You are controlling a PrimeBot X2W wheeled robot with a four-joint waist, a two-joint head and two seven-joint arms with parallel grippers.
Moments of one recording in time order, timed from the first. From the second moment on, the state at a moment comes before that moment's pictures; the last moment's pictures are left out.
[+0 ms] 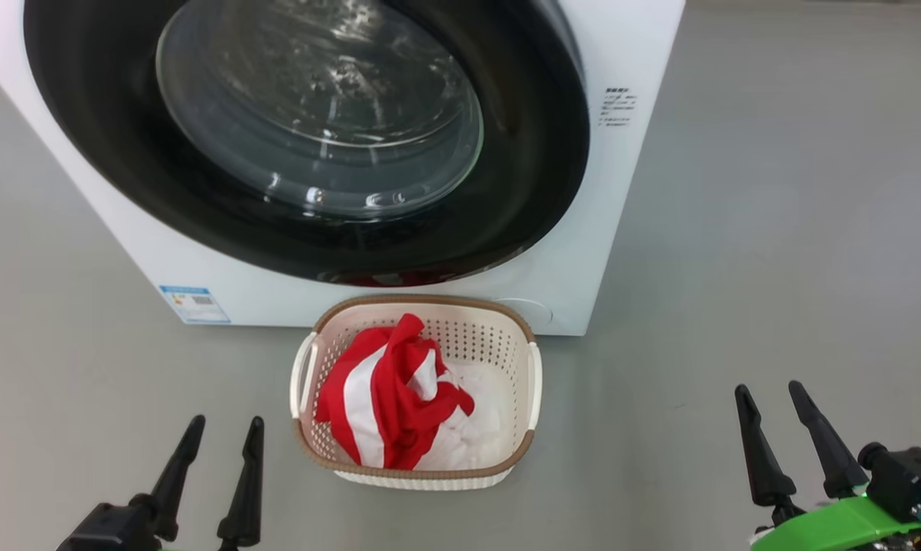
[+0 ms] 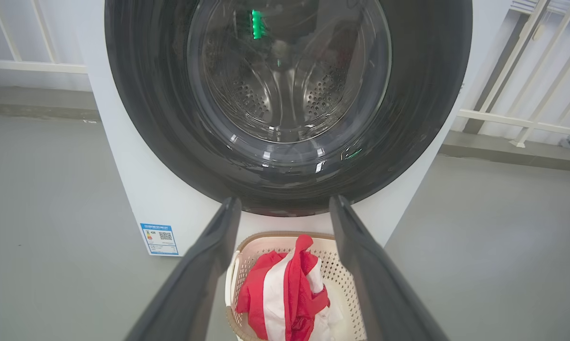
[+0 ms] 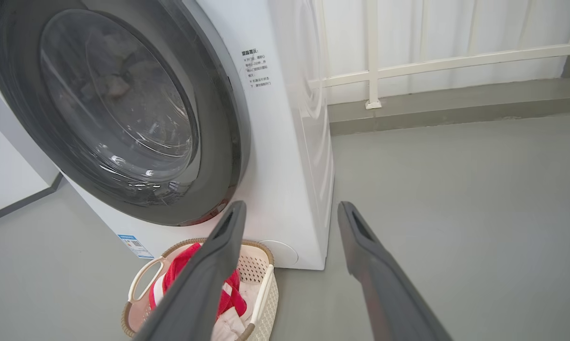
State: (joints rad) left arm -0.04 0.12 -0.03 0.21 -0.30 -0.13 -0.26; right arm 0.03 -0.09 -0.02 0.22 0.41 0.13 -0.26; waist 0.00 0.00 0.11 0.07
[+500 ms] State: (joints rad) left arm 0.01 0.12 0.00 0.20 -0.29 -0.13 -0.26; right arm 0.09 -0.08 -0.05 0.22 0.40 0.13 -0.26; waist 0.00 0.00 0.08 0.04
